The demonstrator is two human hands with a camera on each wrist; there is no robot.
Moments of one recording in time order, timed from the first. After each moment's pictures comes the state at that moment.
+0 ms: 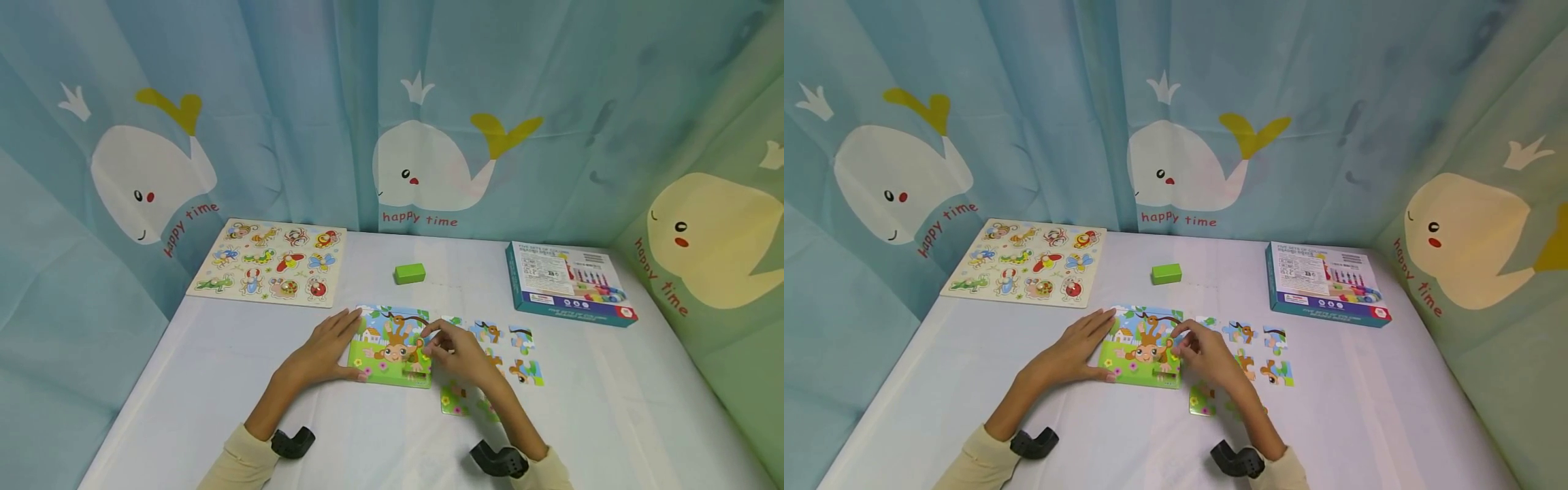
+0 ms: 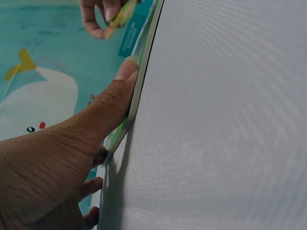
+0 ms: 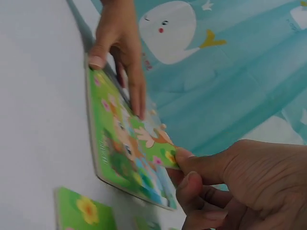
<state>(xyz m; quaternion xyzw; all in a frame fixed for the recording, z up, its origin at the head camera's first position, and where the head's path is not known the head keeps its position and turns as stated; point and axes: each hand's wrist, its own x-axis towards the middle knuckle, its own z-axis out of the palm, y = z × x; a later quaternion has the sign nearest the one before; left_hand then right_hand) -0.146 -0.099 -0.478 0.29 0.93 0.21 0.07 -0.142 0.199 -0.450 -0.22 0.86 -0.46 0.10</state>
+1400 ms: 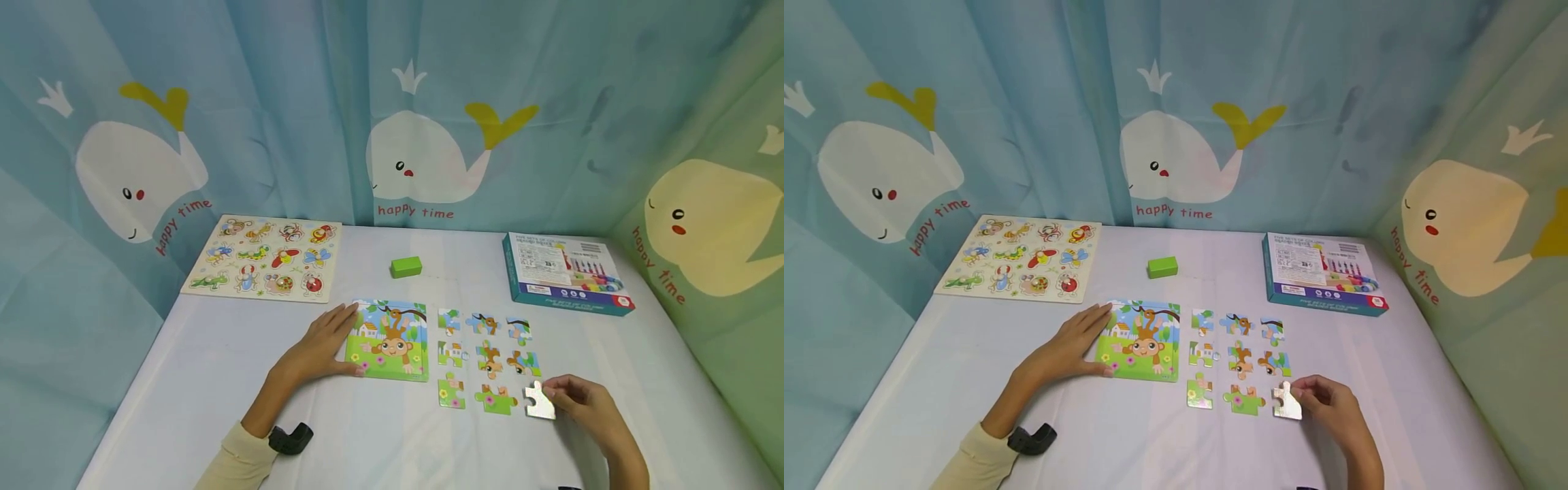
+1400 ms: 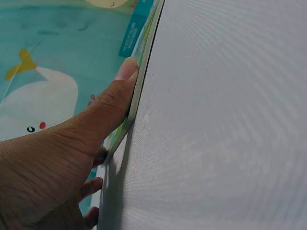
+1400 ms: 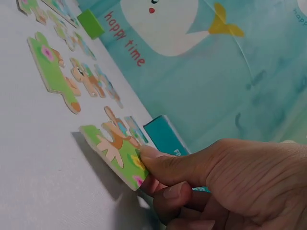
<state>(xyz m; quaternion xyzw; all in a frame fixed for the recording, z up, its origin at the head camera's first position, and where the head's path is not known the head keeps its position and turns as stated) -0.146 -0.099 -0.478 0.29 0.93 0.21 0.07 -0.057 0.358 -0.460 0.09 0.91 -0.40 0.06</state>
